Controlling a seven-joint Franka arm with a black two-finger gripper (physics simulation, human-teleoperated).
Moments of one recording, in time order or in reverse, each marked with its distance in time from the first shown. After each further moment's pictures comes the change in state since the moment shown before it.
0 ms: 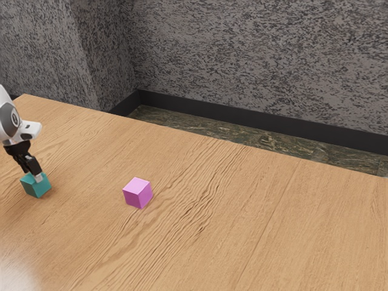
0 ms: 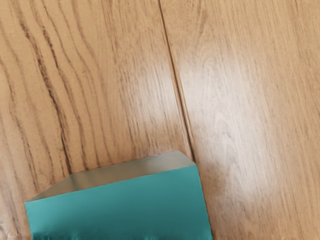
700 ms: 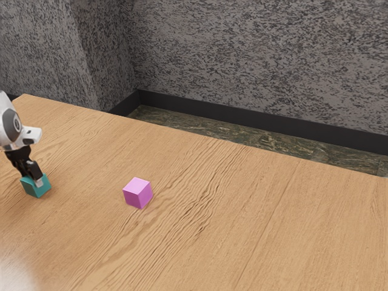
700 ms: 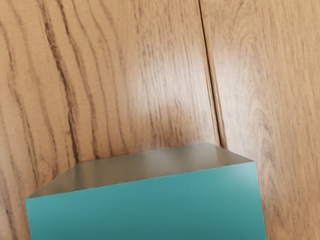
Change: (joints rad) arm 0.026 0.072 -0.009 0.039 -0.006 -0.004 -0.047
